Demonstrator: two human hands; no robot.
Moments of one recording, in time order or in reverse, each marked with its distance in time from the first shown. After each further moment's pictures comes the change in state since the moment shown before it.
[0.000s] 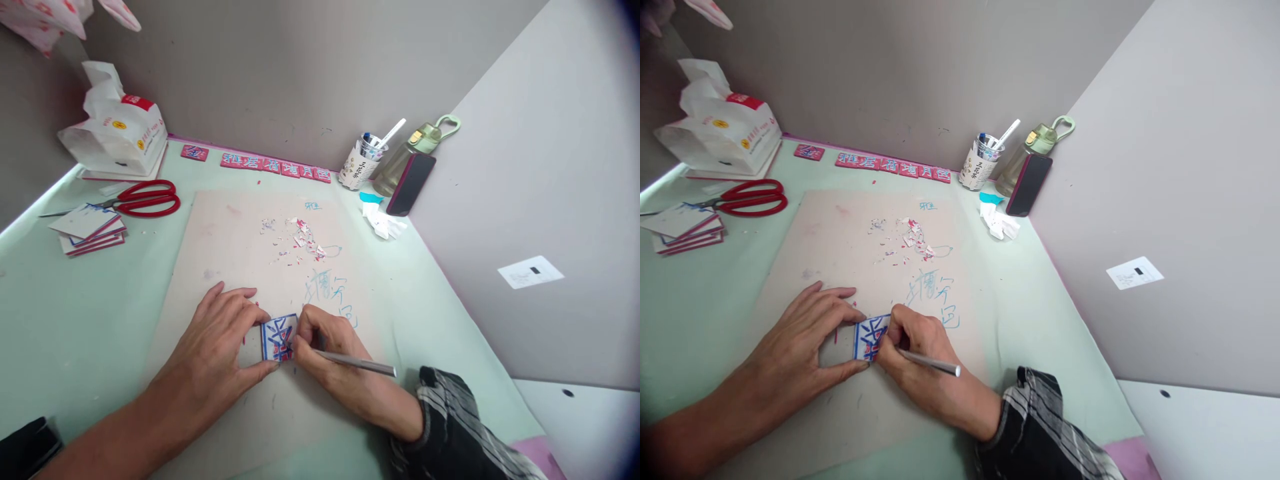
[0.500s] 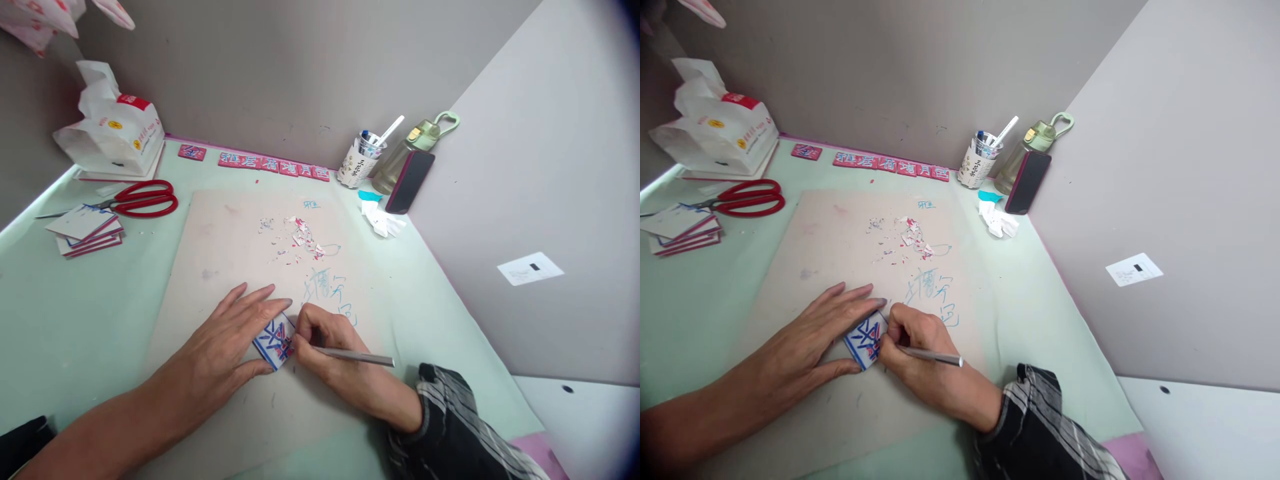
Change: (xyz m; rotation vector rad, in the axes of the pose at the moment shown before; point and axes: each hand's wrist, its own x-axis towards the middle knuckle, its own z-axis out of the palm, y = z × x) left_hand 0.002 -0.009 -0.005 -0.103 -0.225 0.126; right_hand 0.003 0.002 -0.004 0.035 -0.025 -0.016
